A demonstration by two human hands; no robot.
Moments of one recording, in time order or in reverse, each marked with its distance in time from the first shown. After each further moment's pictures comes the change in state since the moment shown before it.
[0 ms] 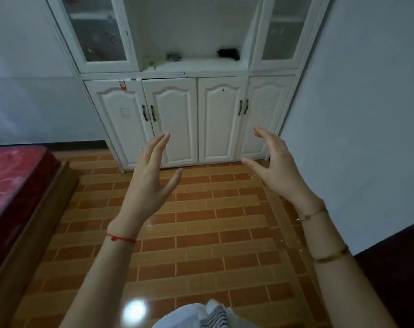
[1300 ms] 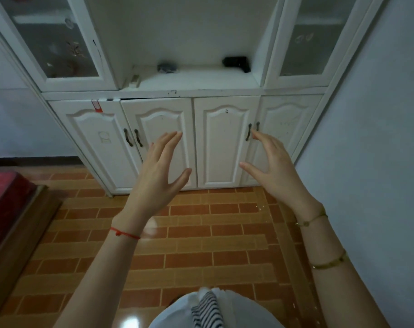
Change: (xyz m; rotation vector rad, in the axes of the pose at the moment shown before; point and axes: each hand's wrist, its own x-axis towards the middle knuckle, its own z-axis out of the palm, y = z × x) left_hand 0.347 -0.103 0.179 0.066 -0.049 0.003; right_hand 0.353 0.191 0.044 0.027 -0.089 -0.002
